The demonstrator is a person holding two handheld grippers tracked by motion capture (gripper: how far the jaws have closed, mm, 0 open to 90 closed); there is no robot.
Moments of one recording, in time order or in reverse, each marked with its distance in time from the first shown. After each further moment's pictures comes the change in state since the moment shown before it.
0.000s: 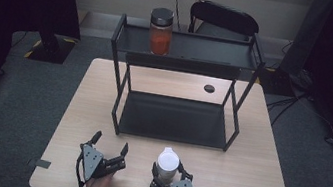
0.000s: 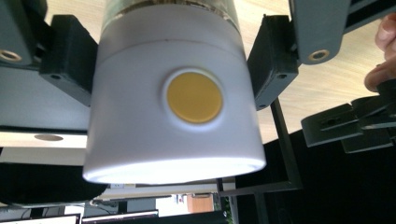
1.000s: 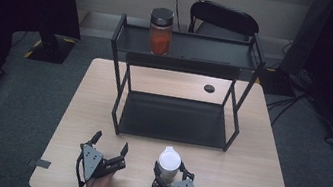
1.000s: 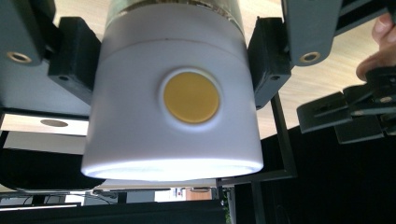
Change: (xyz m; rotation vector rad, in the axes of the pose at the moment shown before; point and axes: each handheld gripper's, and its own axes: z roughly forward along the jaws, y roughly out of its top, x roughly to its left) left arm 0.000 0.000 0.000 0.000 0.001 0.000; right arm -0.002 0.010 -0.006 -0.028 0.007 -0.036
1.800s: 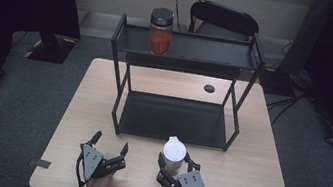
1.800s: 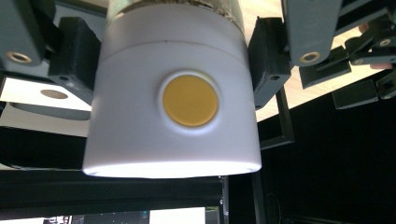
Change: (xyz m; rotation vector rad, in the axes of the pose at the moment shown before) left arm 0.000 0.000 0.000 0.000 0.002 0.001; right arm -0.018 0.032 0.007 -0.035 0.035 -0.023
